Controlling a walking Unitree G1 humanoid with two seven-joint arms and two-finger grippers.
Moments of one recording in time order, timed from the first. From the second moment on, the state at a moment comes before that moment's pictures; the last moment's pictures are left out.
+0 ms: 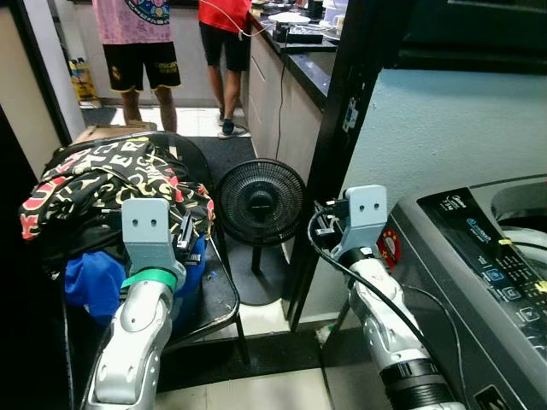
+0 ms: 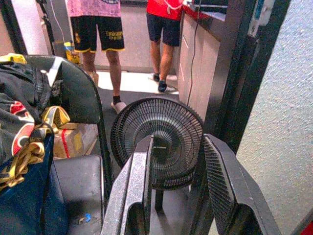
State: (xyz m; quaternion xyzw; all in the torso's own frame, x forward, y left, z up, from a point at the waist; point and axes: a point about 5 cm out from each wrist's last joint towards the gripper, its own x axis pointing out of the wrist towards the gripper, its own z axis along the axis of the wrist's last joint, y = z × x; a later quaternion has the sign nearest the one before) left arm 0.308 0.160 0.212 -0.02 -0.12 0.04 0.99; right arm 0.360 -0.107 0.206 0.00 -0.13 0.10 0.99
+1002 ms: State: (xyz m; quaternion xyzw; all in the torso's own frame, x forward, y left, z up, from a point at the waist) left arm 0.312 0.162 0.201 0.00 -0.10 0.06 0.99; right arm 0.361 -0.101 0.199 -0.01 -0.11 0.11 0.99
